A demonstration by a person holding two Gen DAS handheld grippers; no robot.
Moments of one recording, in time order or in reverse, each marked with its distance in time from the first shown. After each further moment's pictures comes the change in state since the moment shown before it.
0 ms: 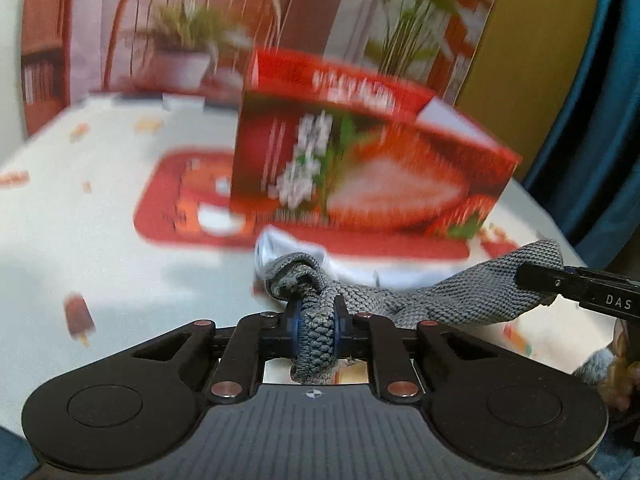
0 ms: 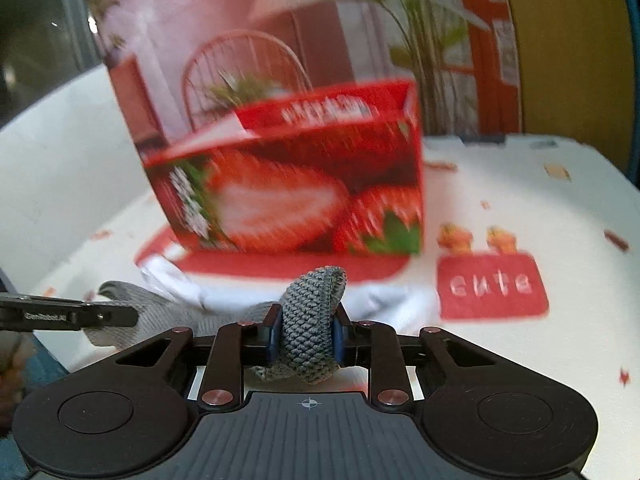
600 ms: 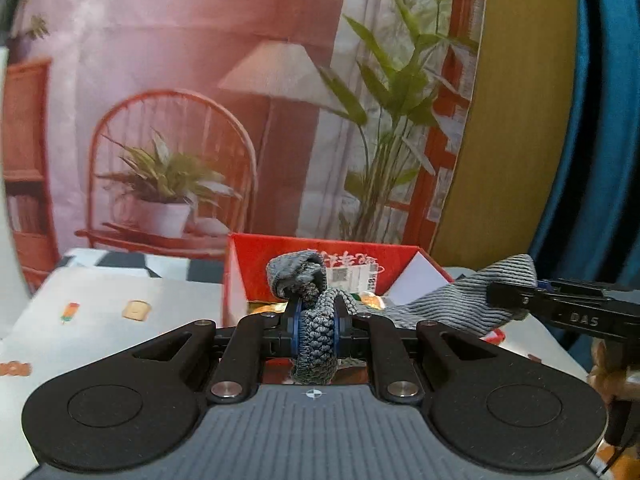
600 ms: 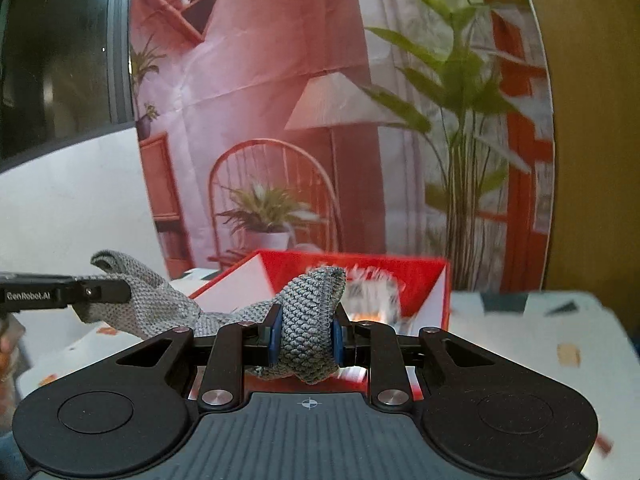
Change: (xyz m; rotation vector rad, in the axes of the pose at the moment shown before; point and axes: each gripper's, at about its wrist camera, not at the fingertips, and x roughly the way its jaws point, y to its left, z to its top) left arm 0.001 -0.030 0.143 0.075 -0.227 -0.012; right arm 0.014 0.011 0.145 -0.141 -0.207 -0.010
